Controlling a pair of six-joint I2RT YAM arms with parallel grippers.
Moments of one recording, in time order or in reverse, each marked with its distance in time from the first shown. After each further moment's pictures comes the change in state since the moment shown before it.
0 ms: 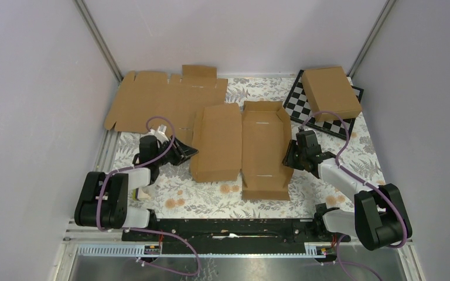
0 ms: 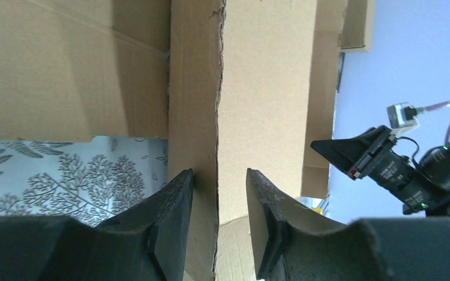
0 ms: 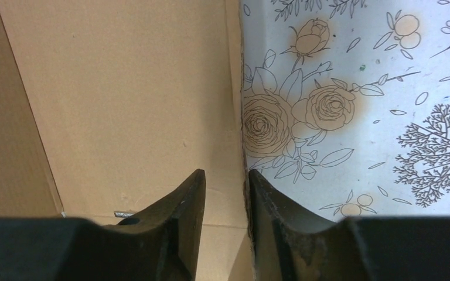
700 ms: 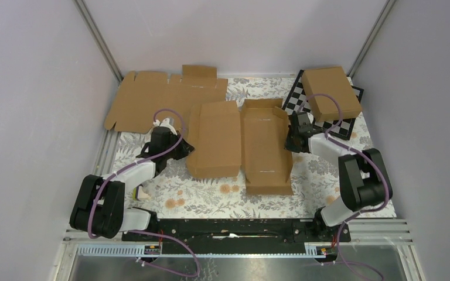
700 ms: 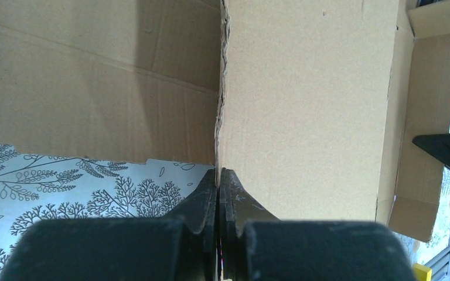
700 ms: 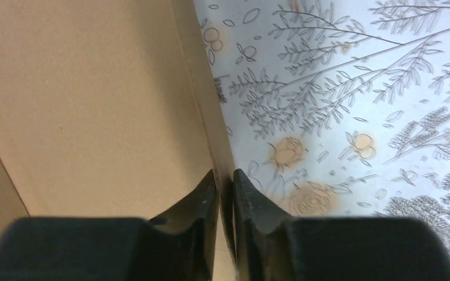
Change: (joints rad) left arm -0.172 -0.058 0.190 -0.396 -0.450 0.218; right arm -0.024 0.288 0.269 -0.042 0.158 -0.028
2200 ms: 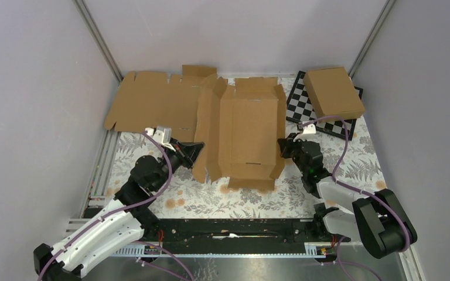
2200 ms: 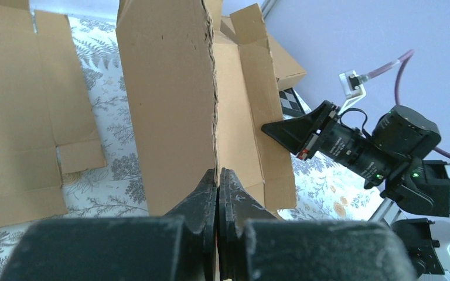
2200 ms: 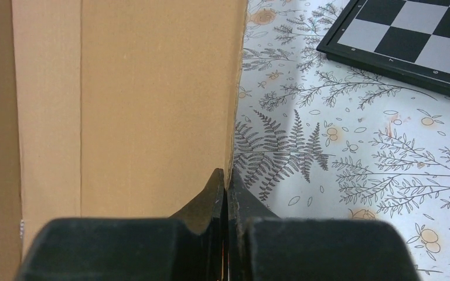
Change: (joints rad) left arm -0.477 -0.744 -0.070 -0.005 -0.301 0.150; right arm 0.095 -0.354 -0.540 0.934 -0.129 -0.160
